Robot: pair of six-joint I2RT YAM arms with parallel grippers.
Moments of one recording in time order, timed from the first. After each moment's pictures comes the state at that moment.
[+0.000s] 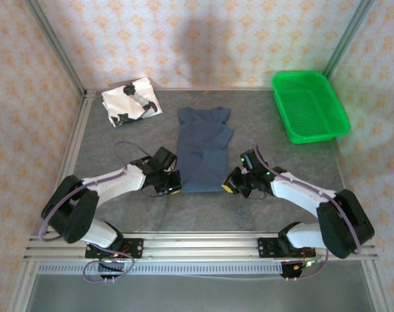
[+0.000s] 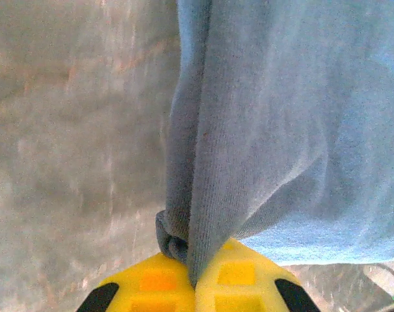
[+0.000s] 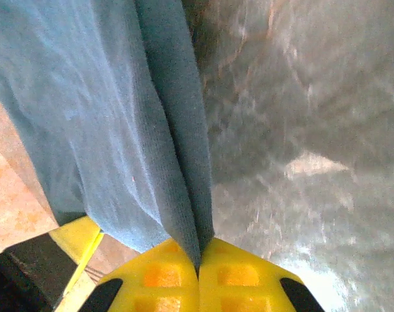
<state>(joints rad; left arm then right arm) -0.58 1.42 0.73 -0.48 0.26 -0.95 0.54 1.26 0.59 -0.33 -0.44 1.25</state>
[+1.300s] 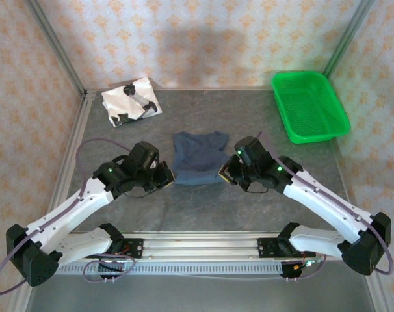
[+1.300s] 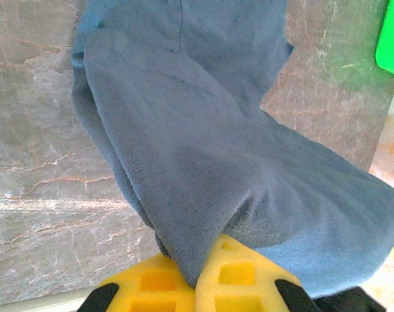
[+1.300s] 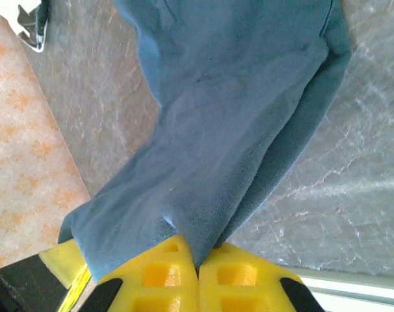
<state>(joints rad) -0.60 1.05 0.92 -0.80 0.21 -1.10 0.73 1.11 1.01 -0.77 -0.19 1.31</state>
